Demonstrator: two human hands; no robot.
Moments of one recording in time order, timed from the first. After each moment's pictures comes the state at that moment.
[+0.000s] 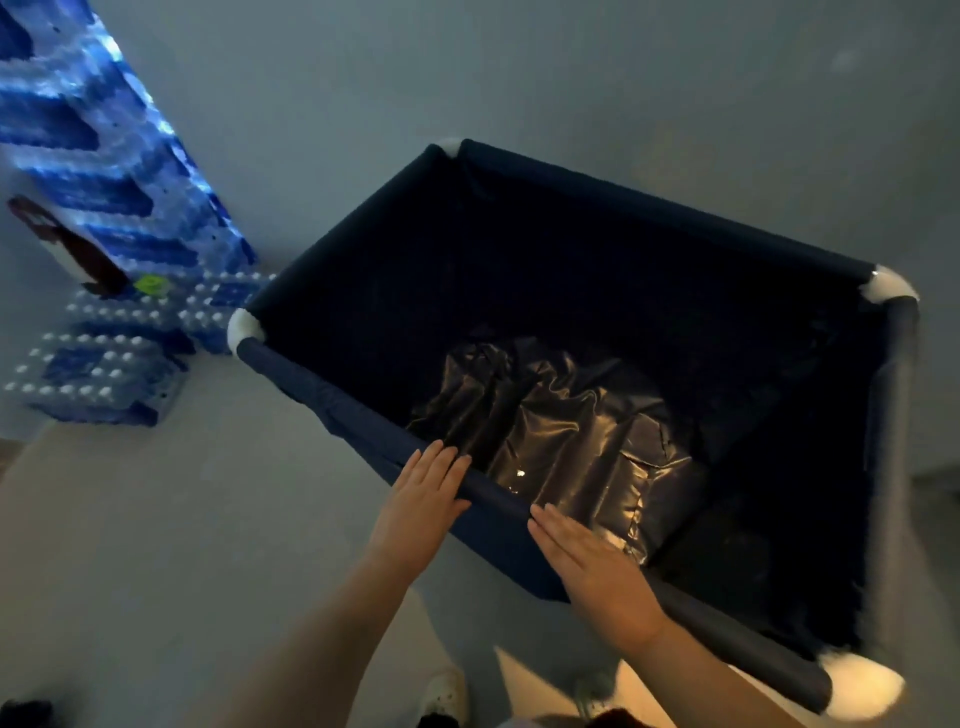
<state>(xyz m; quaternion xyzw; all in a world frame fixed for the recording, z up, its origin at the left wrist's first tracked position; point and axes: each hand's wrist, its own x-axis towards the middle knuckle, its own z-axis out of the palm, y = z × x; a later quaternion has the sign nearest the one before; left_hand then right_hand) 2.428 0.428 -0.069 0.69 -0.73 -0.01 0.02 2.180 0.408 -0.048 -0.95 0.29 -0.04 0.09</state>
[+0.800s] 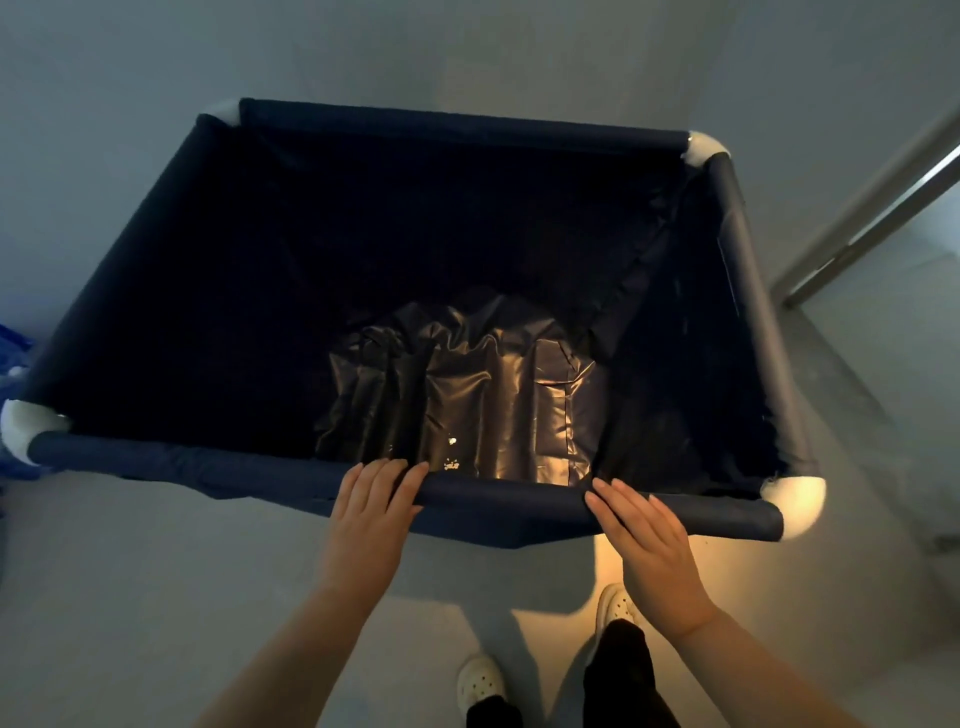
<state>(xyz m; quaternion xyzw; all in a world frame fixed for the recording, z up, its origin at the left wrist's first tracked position) 2.468 0.402 -0.089 0.52 -0.83 0.03 0.17 2.149 0.464 -0.103 -0.80 0.58 -0.13 0.04</state>
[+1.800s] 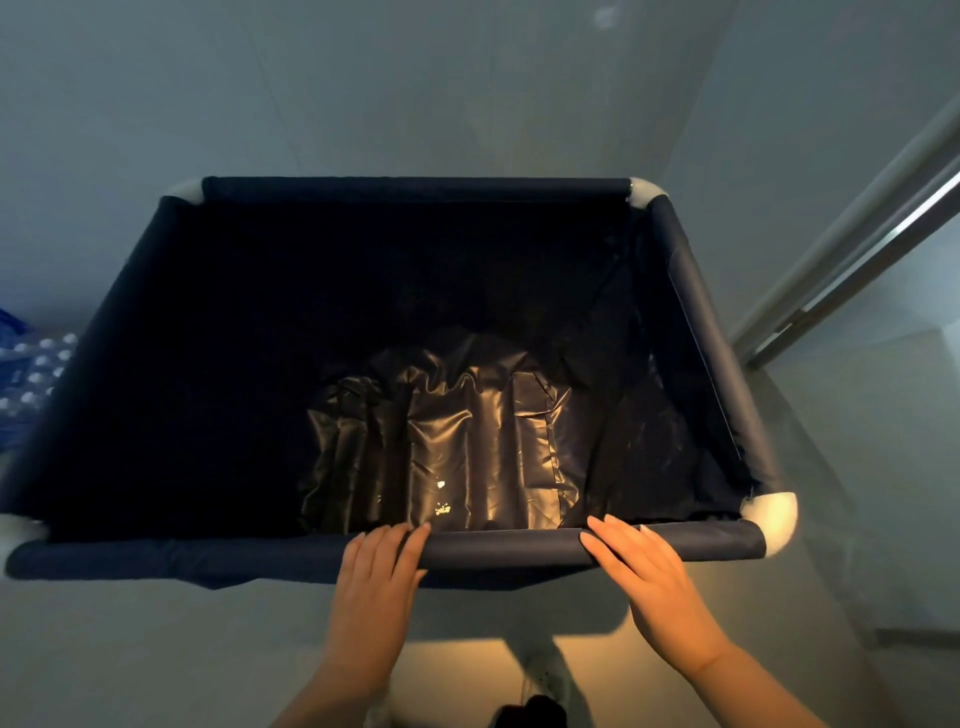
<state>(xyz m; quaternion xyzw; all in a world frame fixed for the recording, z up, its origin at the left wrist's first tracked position) 2.213 0.470 -0.076 0.62 -0.77 -0.06 0.13 1.881 0.458 -0.086 -0.85 0.51 -0.07 0.12</state>
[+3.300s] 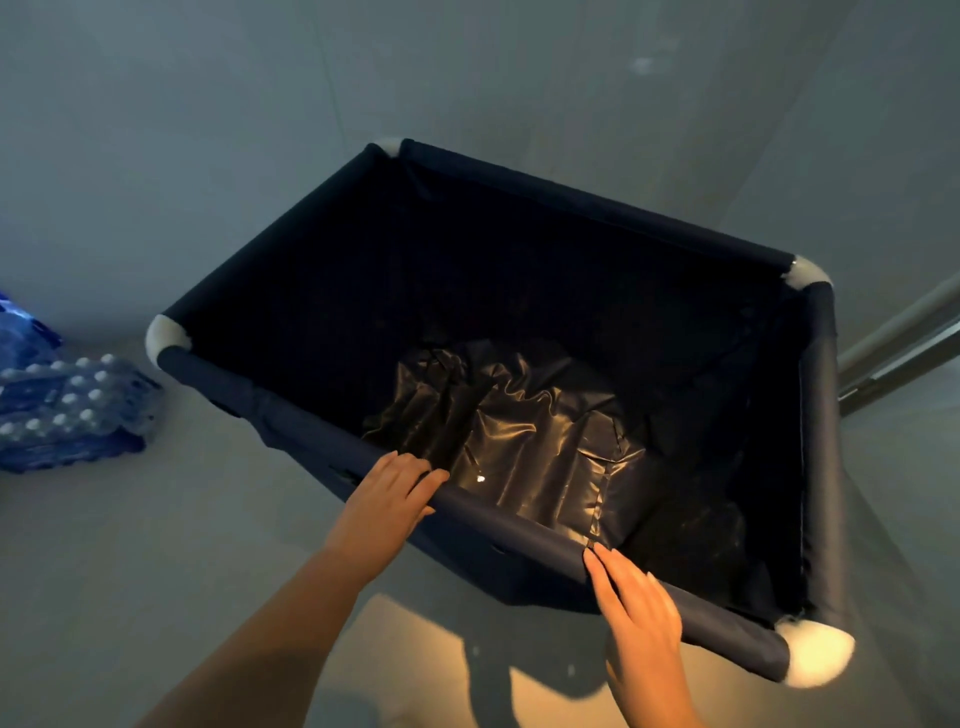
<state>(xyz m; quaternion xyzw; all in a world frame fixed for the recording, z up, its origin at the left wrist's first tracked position) 2.353 0.274 -0.070 0.49 -0.87 0.02 0.08 2.056 0.377 -0.070 -0.77 0.63 -0.12 0.08</state>
